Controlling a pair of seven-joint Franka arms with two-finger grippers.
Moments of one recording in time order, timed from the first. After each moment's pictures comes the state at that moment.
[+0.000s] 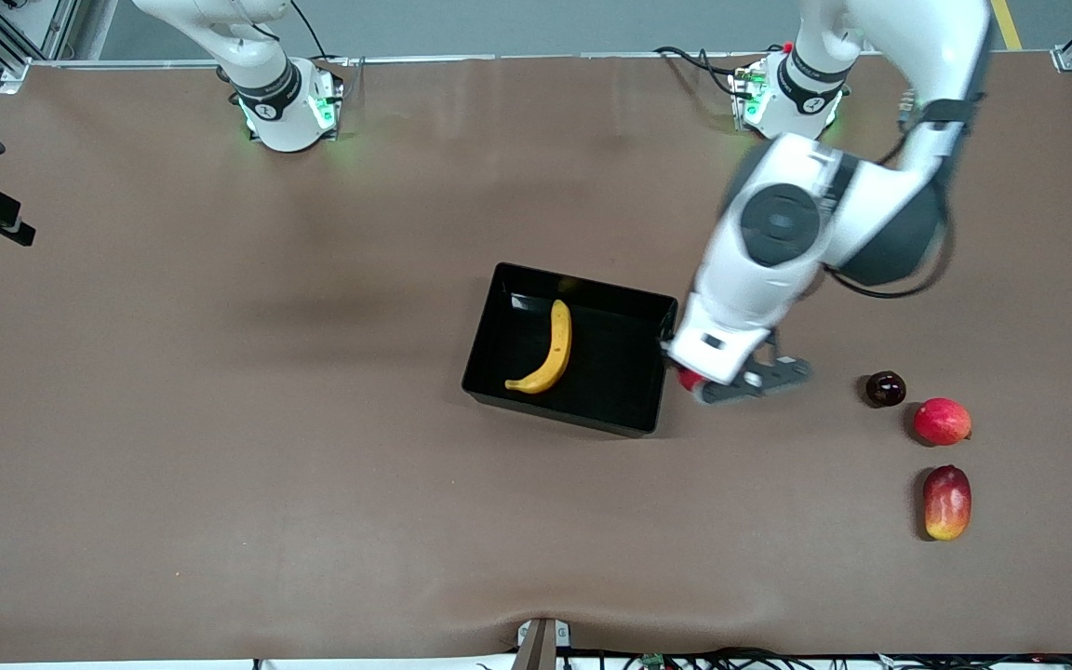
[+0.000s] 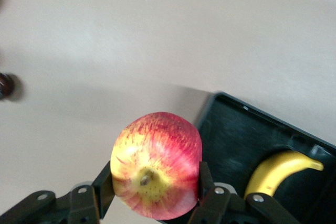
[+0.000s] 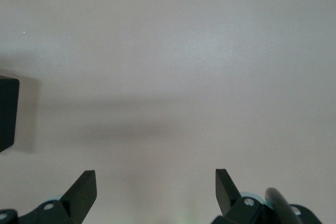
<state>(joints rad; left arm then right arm) -0.30 0.44 -0.18 -1.44 0.14 1.86 -0.69 -0.07 0.00 -0.06 -1.52 0.03 1.49 -0.11</state>
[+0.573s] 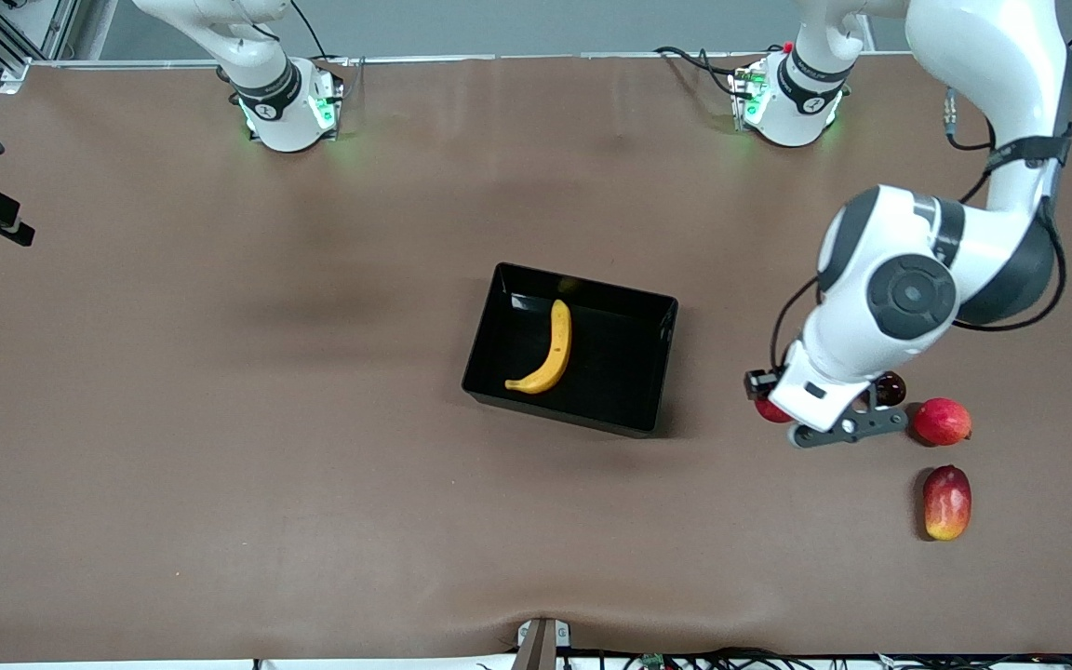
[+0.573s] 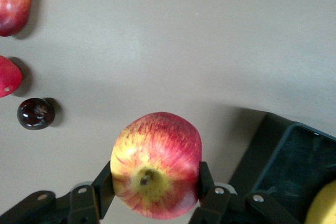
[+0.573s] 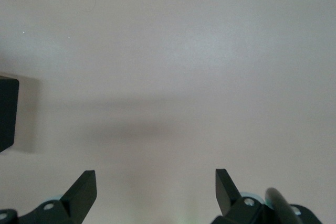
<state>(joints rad) -0.14 0.48 -0.18 -1.45 0.14 1.86 -0.53 -0.07 0.00 -0.06 -1.52 0.03 1.49 -0.11</state>
